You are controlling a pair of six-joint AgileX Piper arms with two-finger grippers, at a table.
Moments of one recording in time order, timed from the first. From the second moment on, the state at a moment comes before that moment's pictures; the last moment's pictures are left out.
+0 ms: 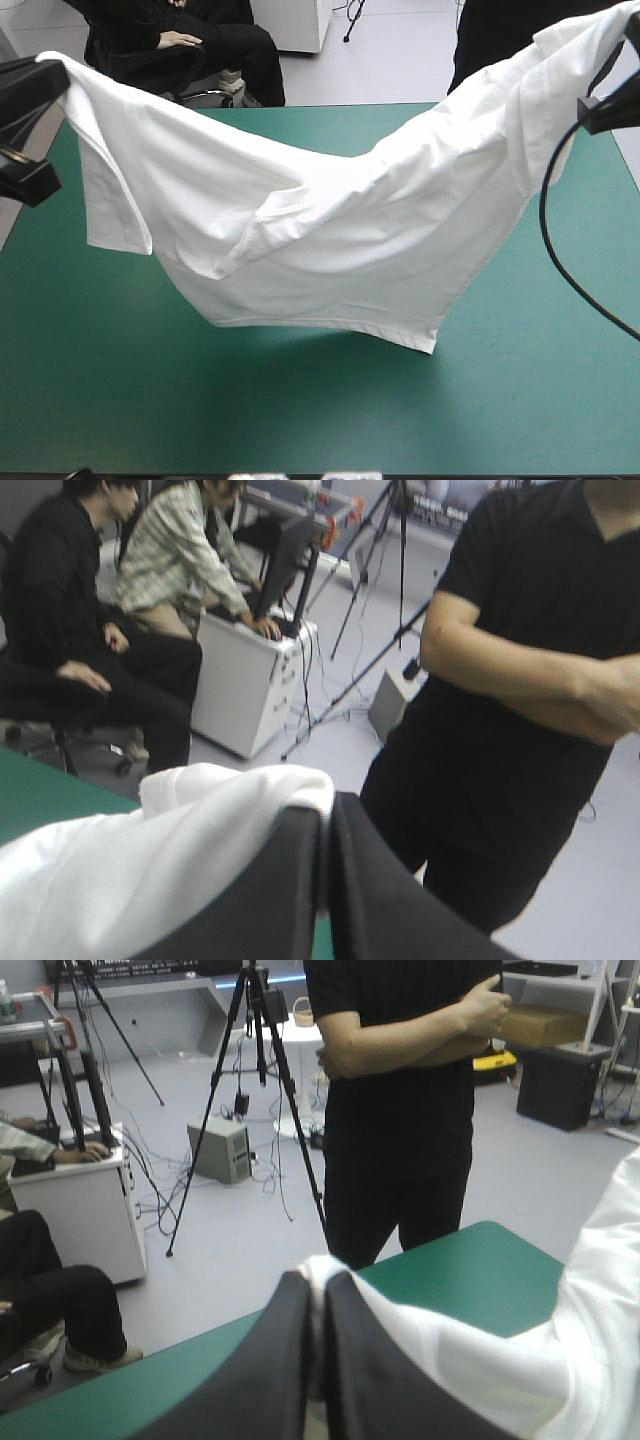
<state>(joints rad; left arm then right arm) -0.51 1.19 -2.28 -0.03 1.23 0.09 0.13 1.18 -2.14 0.03 1.07 -0.30</state>
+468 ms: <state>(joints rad) -0.51 1.09 -2.37 -0.15 1.23 0.11 0.15 1.04 -2.24 0.21 1.01 -0.34</state>
